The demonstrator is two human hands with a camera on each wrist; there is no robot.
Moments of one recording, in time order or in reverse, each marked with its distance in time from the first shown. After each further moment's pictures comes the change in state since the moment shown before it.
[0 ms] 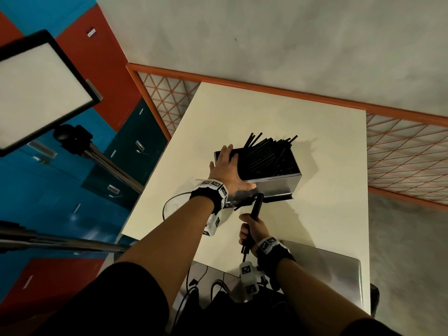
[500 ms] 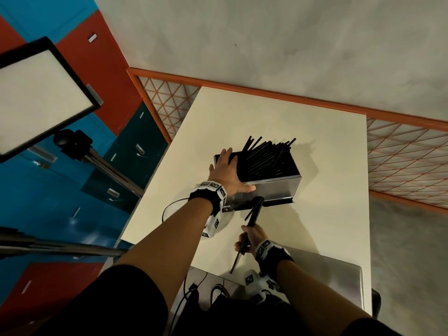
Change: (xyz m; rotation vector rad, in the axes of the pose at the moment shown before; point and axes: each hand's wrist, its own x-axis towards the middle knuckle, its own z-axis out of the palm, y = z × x) left_hand 0.013 -0.004 -0.008 -0.009 -0.037 -0.002; right_hand 0.018 -0.003 0.002 -0.247 0.073 0.097
